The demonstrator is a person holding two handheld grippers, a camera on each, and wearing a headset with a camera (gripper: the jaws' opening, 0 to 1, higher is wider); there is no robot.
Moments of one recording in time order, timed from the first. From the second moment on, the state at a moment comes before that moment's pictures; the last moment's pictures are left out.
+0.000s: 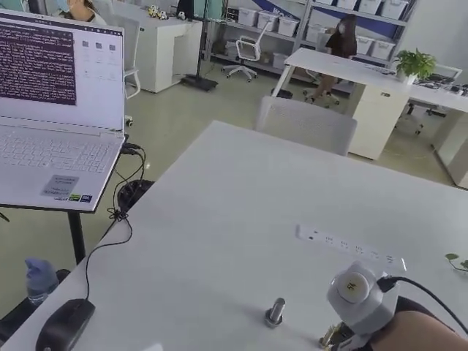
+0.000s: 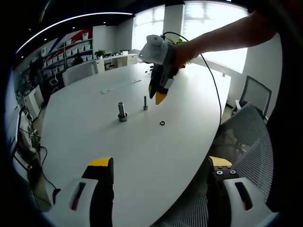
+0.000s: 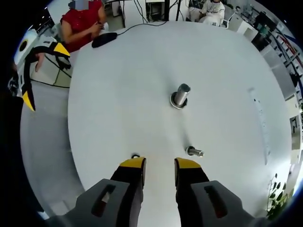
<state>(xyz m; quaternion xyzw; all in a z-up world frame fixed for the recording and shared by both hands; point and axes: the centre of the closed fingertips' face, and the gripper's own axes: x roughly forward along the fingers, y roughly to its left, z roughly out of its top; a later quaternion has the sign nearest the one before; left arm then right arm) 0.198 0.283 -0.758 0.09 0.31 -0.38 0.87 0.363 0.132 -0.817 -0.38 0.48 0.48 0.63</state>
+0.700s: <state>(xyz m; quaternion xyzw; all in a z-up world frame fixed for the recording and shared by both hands) 0.200 0.287 -0.758 0.10 0.31 -0.38 0.86 0.325 0.137 -0.853 -0.37 0.49 0.48 0.63</state>
